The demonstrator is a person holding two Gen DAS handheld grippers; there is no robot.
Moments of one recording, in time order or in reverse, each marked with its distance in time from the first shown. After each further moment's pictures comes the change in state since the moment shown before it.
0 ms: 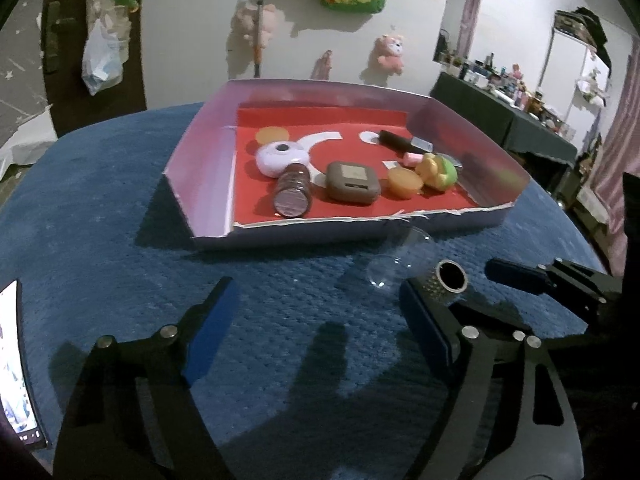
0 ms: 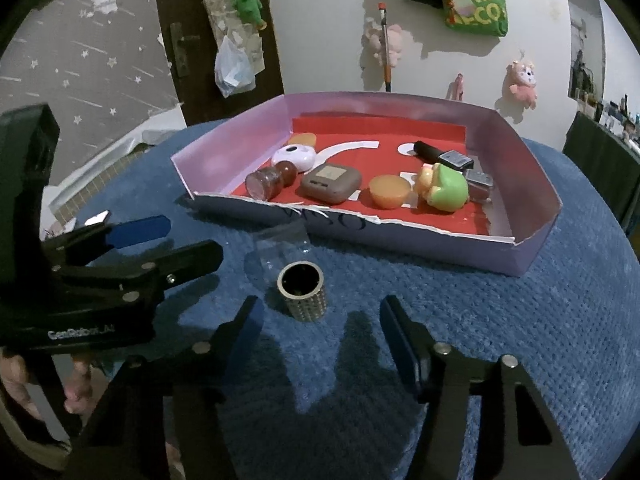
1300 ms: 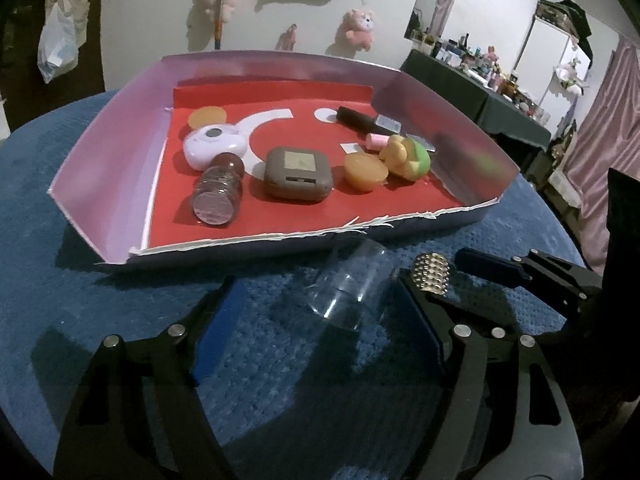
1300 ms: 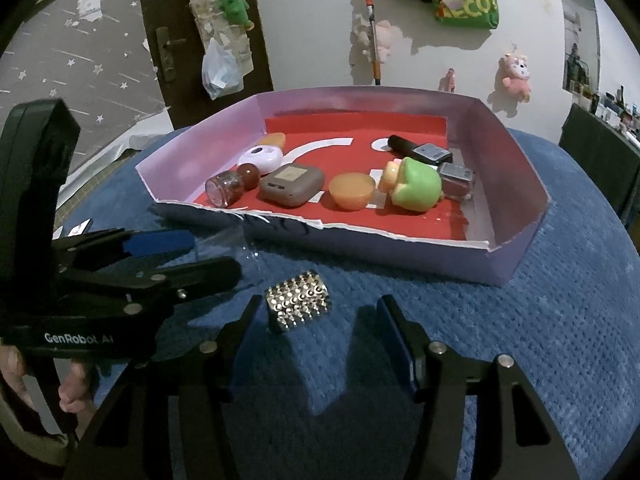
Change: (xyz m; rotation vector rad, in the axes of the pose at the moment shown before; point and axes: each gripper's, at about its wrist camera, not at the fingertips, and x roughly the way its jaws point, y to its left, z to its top) left arm 0.046 -0.020 0.019 0.014 0.104 -0.132; right arm 0.016 -0.034 0.007 0.020 0.004 0.005
